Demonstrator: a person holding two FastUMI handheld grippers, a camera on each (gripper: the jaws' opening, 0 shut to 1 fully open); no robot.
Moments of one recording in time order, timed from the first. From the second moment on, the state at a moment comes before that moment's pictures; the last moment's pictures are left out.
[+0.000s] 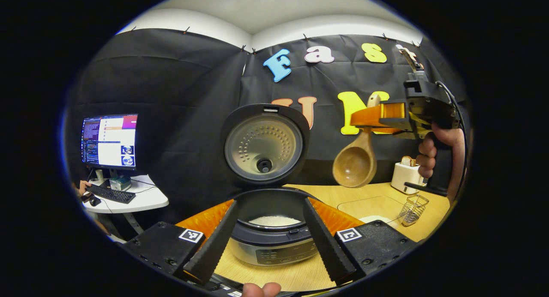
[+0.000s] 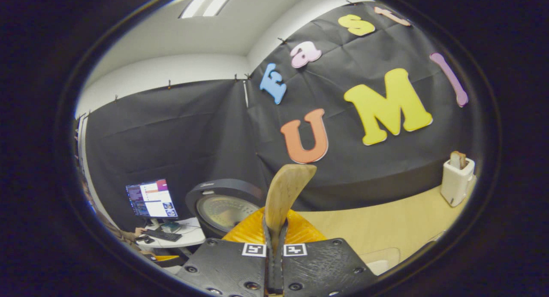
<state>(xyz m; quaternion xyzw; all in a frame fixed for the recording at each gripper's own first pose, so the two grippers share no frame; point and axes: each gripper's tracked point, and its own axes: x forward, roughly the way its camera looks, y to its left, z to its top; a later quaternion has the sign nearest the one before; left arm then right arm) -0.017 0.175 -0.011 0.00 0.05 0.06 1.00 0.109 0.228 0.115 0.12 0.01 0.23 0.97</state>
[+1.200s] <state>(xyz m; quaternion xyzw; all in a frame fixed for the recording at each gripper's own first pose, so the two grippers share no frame) -0.011 0.139 -0.005 0.02 0.04 0.04 1.00 0.136 -0.085 0.004 0.12 0.03 -0.07 0.99</state>
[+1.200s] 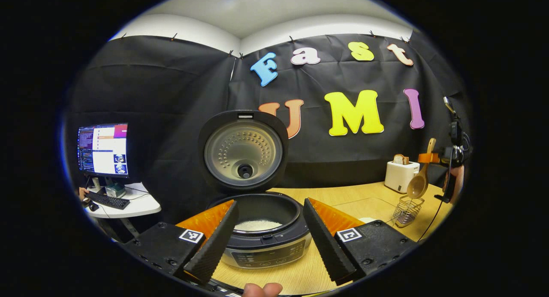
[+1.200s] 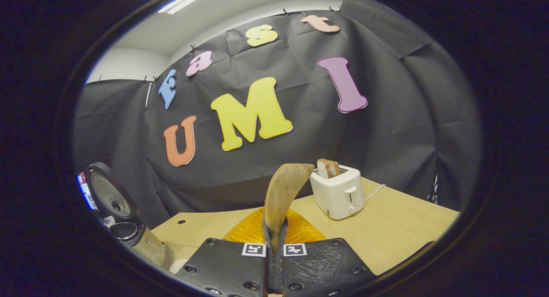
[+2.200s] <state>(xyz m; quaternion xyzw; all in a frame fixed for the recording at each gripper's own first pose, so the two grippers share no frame) -0.013 0.144 -0.003 0.01 0.04 0.04 1.00 0.146 -0.078 -0.080 0.14 0.08 -0.09 0.98</state>
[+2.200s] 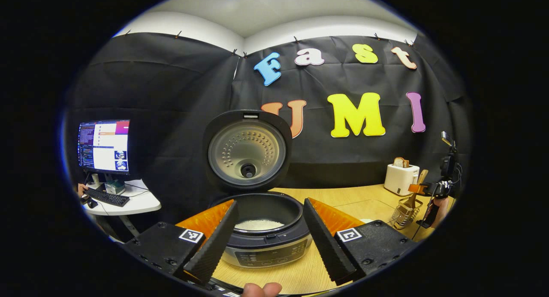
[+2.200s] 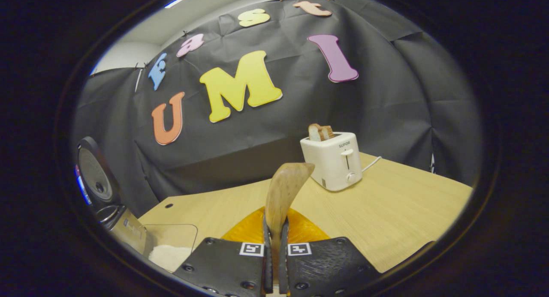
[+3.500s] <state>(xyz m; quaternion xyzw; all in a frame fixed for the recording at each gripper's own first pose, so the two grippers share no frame) -0.030 0.103 0.057 0.03 -0.02 0.07 1.00 0.025 -0.066 -0.069 0.06 0.09 -0.01 0.99</state>
